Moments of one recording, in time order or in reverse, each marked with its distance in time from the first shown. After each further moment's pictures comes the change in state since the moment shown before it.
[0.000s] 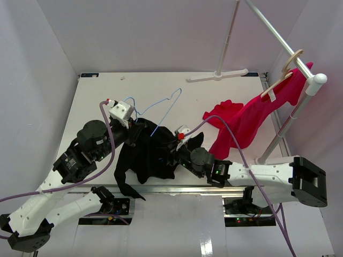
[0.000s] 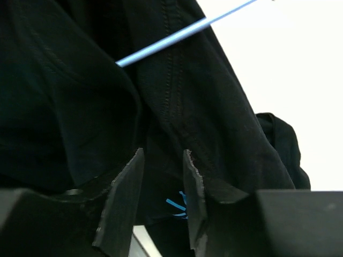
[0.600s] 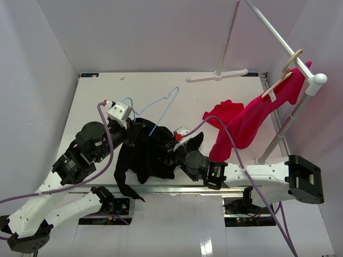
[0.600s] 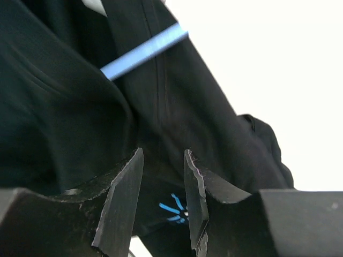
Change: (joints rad) left arm 0.000 -0.017 -0.013 0.005 -0.025 -0.004; right arm 0.062 0.051 0.042 0.005 0.201 -0.006
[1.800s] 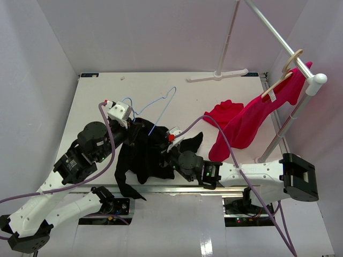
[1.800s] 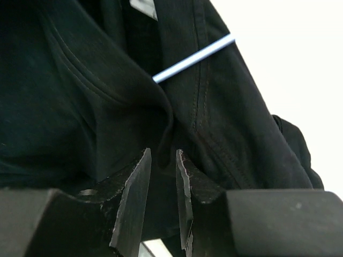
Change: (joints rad) left arm 0.000 0.002 -0.016 0.003 -0.038 -0.006; right arm 0.029 0.062 0.080 -0.039 -0.029 0.031
